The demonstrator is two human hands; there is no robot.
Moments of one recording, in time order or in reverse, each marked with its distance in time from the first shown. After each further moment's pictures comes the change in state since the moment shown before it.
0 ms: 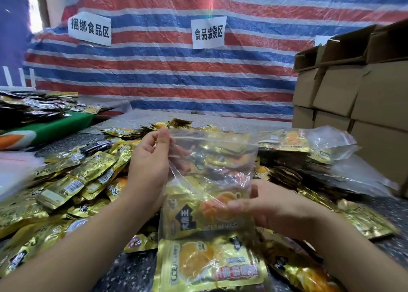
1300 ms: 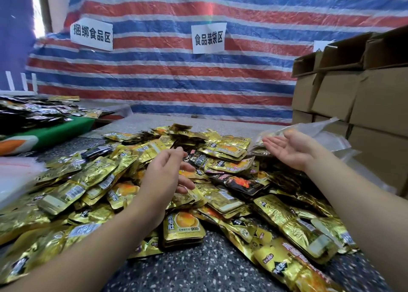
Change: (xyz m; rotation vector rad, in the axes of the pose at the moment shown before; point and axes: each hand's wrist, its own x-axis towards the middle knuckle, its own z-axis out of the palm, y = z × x) left_hand 0.001 -0.017 -0.001 0.285 -0.090 -0.128; right_hand 0.057 -0.031 -0.134 0.739 0.765 0.036
